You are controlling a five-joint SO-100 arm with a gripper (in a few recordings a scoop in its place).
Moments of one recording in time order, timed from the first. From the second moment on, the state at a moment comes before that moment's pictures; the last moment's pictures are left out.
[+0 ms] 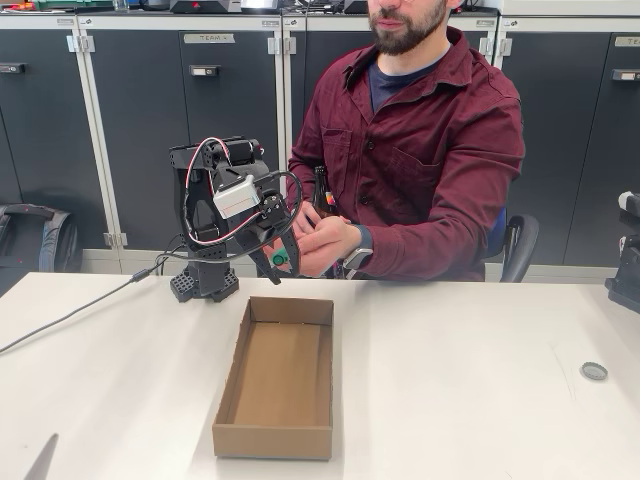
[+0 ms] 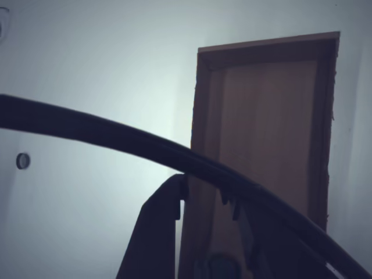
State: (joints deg) arm -34.1 111.1 93.6 63.5 -57.1
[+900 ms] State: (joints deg) arm -33.0 111.0 93.6 61.0 -57.1
